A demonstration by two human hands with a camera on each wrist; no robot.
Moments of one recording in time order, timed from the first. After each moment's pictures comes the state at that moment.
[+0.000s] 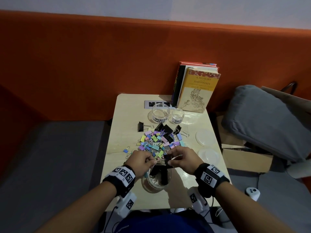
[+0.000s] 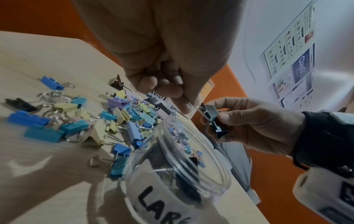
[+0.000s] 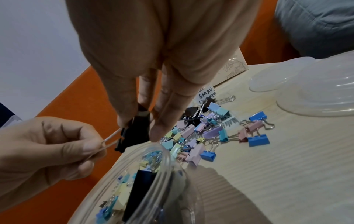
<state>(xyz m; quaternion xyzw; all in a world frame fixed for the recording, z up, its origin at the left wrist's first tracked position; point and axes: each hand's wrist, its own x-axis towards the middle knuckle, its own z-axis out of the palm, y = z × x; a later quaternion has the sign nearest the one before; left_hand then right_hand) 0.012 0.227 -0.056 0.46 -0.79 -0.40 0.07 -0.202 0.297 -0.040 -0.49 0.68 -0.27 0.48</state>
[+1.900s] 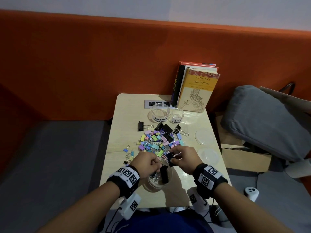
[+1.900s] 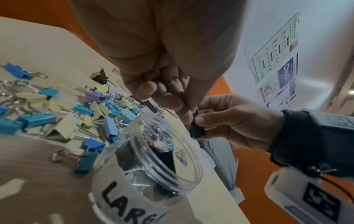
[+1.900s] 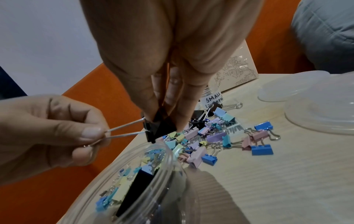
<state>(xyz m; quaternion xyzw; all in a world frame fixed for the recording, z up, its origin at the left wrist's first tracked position) 0.001 0.239 -0.044 0.43 -0.78 -0.45 0.03 -0.198 0.299 -0.037 -0.55 0.73 -0.20 0.35</state>
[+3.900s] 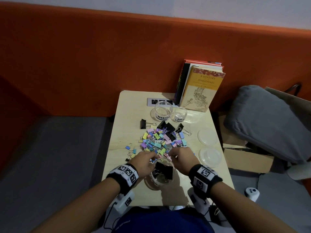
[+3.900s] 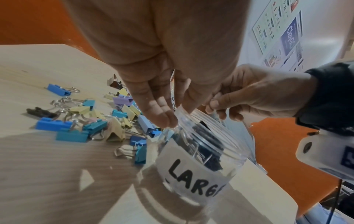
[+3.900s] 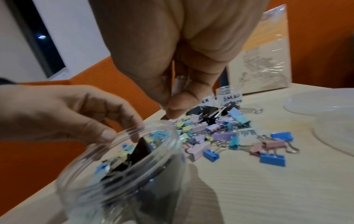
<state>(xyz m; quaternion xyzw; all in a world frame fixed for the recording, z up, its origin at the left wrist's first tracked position) 0.016 0.227 -0.078 0.41 -0.84 -0.36 -0.01 -0.178 0.293 -0.040 -0.63 0.73 -0.06 0.24</state>
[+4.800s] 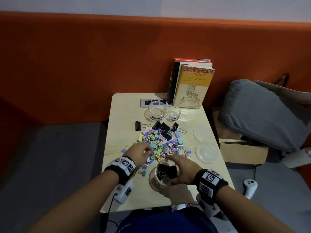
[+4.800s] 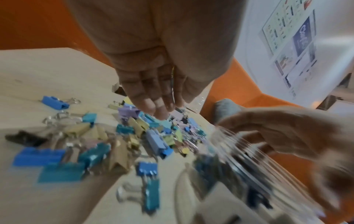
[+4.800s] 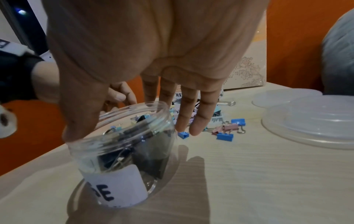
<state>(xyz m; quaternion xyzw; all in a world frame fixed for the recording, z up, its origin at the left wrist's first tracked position) 0.005 0.192 -0.074 0.45 -0.83 -0.33 0.03 -0.200 0.322 -0.057 -0.65 0.67 -0.01 0.35</state>
